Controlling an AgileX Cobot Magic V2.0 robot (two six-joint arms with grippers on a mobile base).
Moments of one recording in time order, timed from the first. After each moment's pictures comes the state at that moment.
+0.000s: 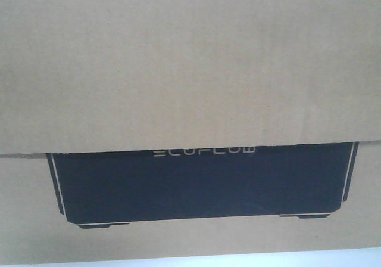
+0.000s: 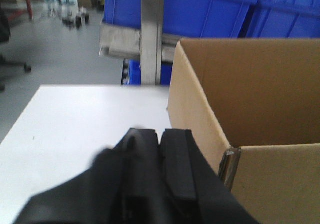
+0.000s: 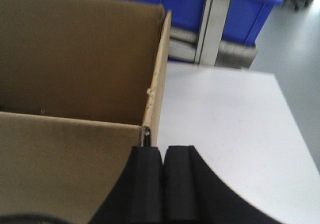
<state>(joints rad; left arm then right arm) -0.24 0.10 -0.57 0.17 0.61 -0.16 0.03 0.23 -0.57 0.06 0.62 -0.08</state>
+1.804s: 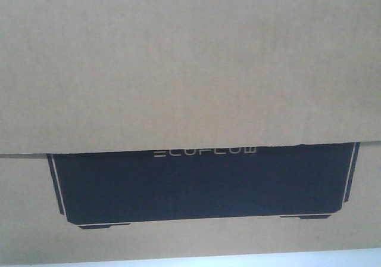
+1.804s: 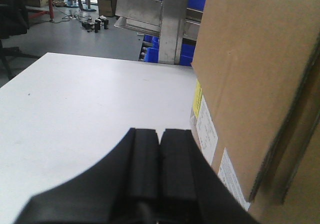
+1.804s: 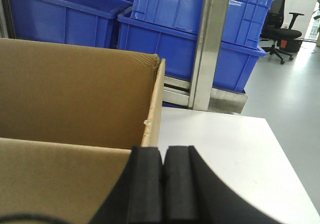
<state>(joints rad) -0.05 -0.01 0.03 -0.10 0.10 0.03 0.03 0.11 -0.49 0.06 0.49 -0.08</state>
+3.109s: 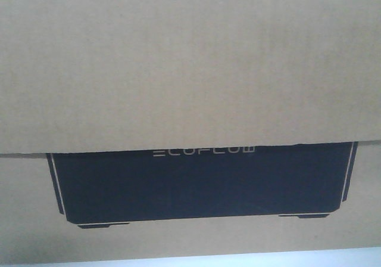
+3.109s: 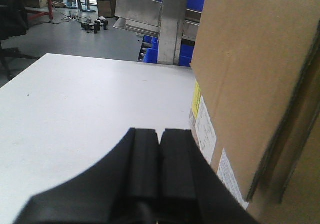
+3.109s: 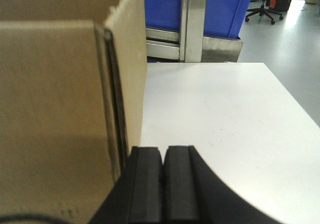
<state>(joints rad) -0.05 -0.01 0.03 -0.10 0.09 0.03 -0.02 0.03 -0.11 0.06 0.28 0.00</state>
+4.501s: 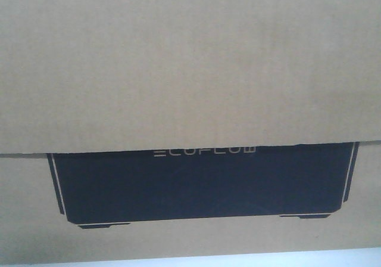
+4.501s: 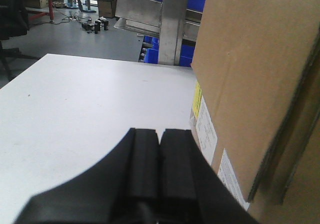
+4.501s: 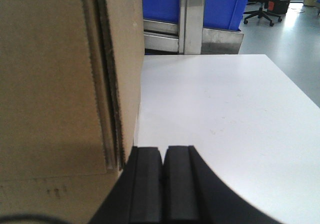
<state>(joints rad) -0.05 -0.01 0.03 -0.10 0.09 0.03 -0.02 -0.01 0.03 0.06 0.16 0.00</state>
